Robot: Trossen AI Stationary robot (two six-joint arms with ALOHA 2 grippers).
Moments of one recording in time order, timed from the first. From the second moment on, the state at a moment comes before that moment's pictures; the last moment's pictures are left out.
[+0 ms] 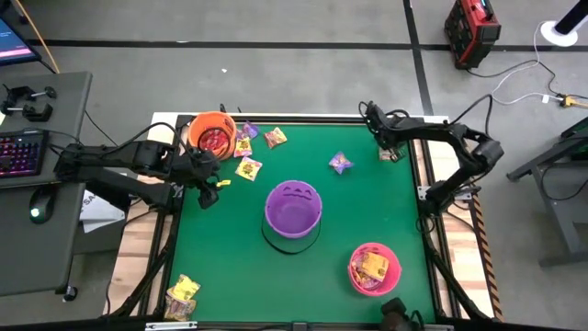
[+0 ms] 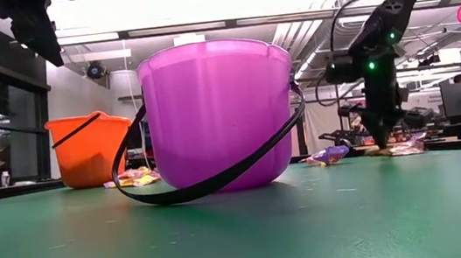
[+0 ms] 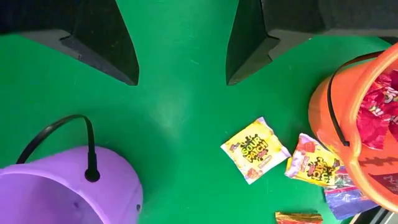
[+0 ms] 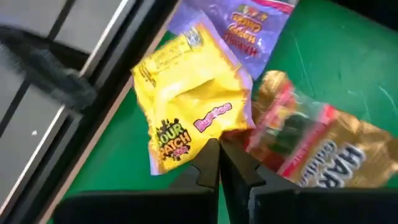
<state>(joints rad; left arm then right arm) -0.06 0.96 1.06 -1.20 -0.24 -0.49 -0.85 1.57 0.78 -0.47 0.40 1.63</state>
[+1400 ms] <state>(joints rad) -0.06 0.96 1.06 -1.20 -0.25 -0.45 -0.89 1.55 0.78 -0.36 0.29 1.69</state>
